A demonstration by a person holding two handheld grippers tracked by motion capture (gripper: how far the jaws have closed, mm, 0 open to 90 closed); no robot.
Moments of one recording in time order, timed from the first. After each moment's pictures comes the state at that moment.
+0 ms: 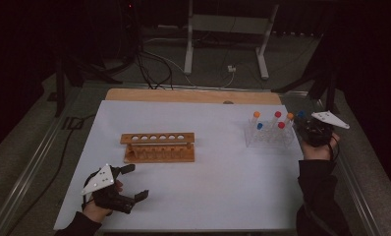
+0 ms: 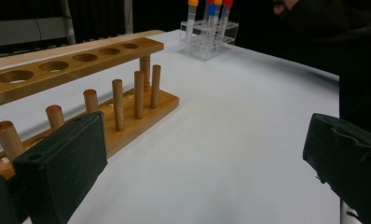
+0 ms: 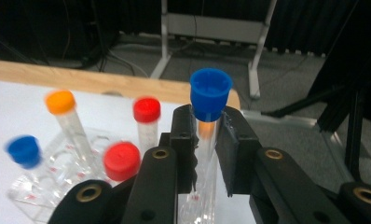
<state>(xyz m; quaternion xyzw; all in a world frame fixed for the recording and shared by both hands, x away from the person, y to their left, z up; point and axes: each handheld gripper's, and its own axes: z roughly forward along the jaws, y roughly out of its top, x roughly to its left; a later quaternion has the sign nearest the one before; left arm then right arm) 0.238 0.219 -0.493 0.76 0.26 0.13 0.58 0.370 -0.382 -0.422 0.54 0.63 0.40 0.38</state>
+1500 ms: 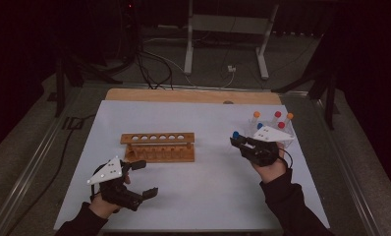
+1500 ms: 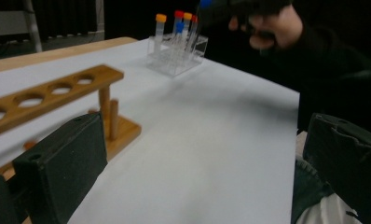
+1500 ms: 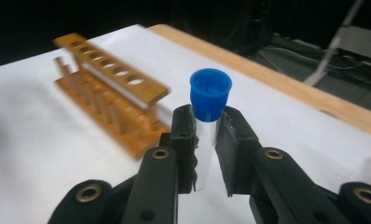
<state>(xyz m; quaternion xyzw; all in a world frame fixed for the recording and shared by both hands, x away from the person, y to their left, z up) 0.245 0.187 -0.453 0.76 0.24 0.07 0.60 0.314 -0.226 -0.414 0.33 0.78 0.49 0.22</state>
